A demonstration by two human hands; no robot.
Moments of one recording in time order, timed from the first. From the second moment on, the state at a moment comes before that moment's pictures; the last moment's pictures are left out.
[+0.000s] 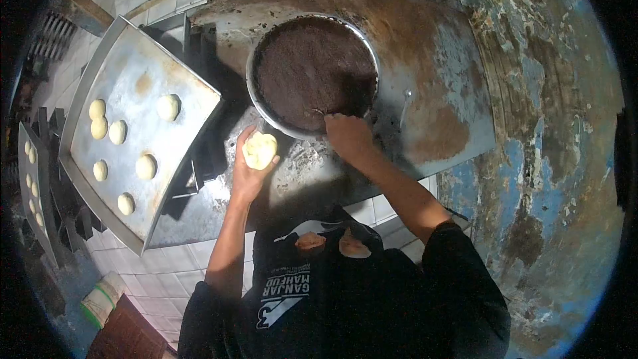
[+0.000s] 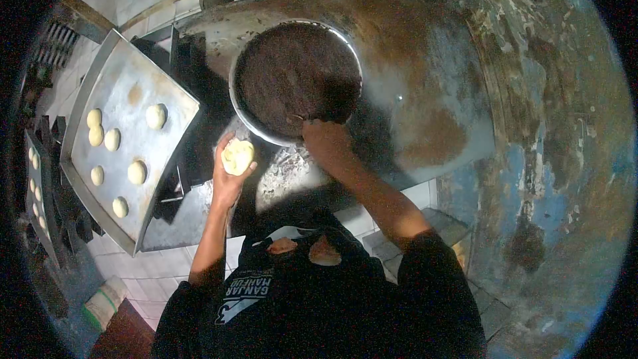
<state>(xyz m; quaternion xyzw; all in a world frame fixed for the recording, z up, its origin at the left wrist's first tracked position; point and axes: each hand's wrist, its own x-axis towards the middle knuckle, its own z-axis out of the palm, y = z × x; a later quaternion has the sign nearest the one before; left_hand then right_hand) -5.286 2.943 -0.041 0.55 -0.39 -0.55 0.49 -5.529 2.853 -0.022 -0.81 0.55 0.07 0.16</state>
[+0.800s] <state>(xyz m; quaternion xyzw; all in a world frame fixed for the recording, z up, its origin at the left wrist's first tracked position) -5.336 2.955 -0.055 0.67 -0.44 -0.34 0.49 -5.534 2.862 0.000 -0.69 0.45 -0.14 0.55</state>
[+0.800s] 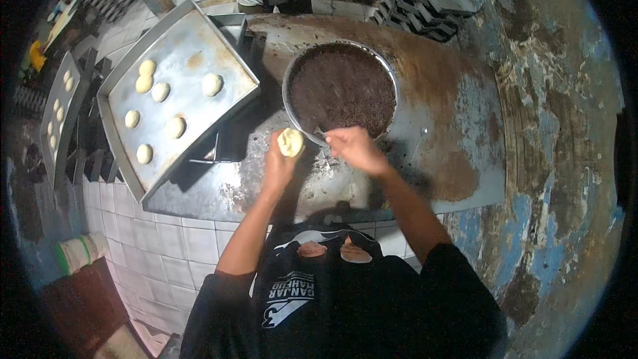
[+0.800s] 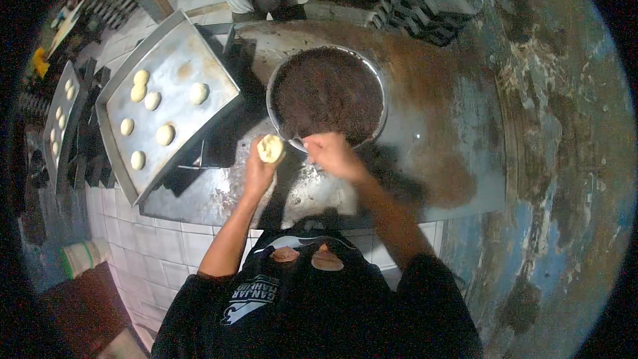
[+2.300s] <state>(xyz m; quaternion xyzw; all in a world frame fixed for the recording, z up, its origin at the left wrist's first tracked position) -5.399 3.140 0.025 0.67 -0.40 -0.50 0.37 -5.573 3.064 0.054 -0.75 0.24 -0.42 0.45</state>
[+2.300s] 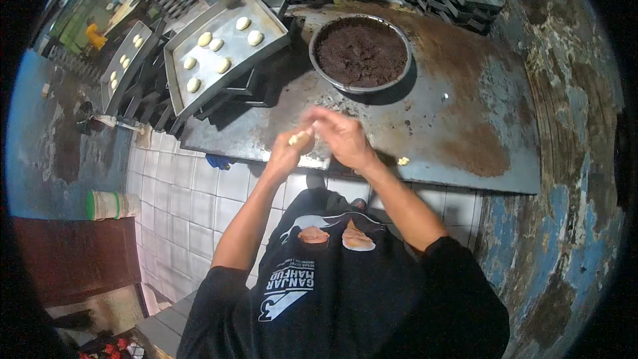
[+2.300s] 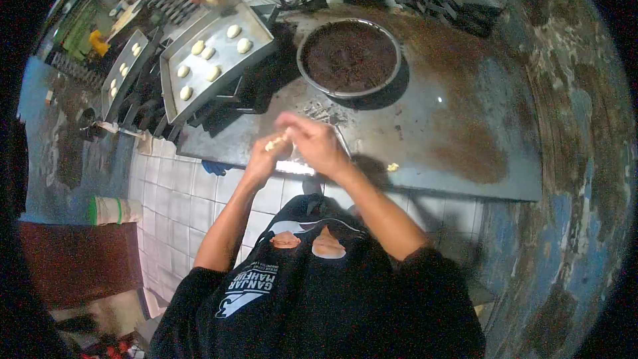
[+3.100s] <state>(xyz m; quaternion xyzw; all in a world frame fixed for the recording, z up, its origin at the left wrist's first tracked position) -5.077 3.050 0.059 0.52 -0.21 -0.36 0.75 -5.147 2.885 0.076 -0.41 0.23 -0.08 0.88</state>
